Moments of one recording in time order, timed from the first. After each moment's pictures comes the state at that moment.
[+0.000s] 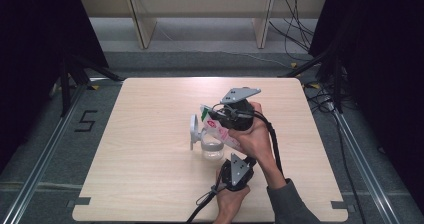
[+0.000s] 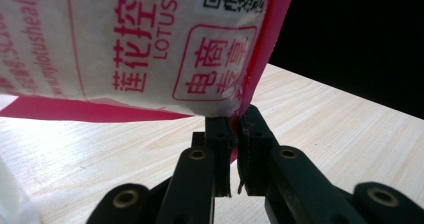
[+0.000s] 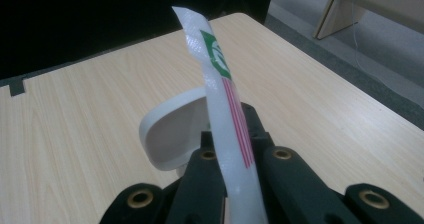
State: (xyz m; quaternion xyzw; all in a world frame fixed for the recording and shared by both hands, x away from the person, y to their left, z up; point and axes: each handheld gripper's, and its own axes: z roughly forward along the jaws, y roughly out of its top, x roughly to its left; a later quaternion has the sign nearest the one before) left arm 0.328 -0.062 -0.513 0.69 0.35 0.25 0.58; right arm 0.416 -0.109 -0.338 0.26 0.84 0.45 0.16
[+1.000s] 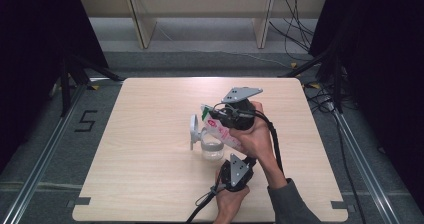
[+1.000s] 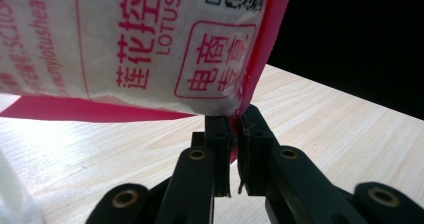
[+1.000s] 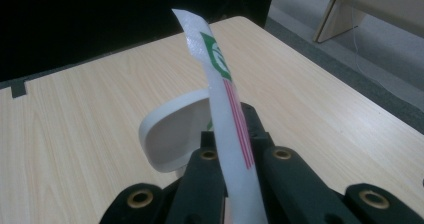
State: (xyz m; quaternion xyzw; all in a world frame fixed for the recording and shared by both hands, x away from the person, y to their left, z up) left arm 0.326 -0.061 -0.512 0.69 0.34 0.26 0.58; right arm 0.416 -0.111 -0.337 0.25 0.84 0.46 0.16
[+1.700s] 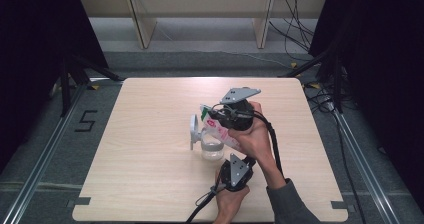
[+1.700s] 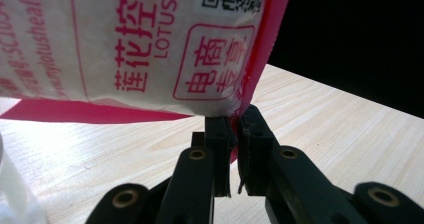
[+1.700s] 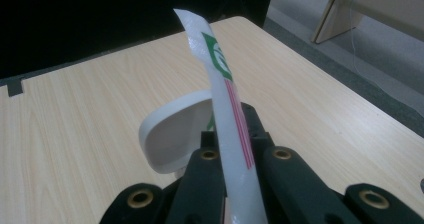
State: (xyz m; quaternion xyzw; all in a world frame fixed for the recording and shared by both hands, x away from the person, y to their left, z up) left arm 0.327 -0.059 -0.512 0.70 0.34 0.26 0.57; right arm 0.416 -0.109 -0.337 0.25 0.84 0.45 0.16
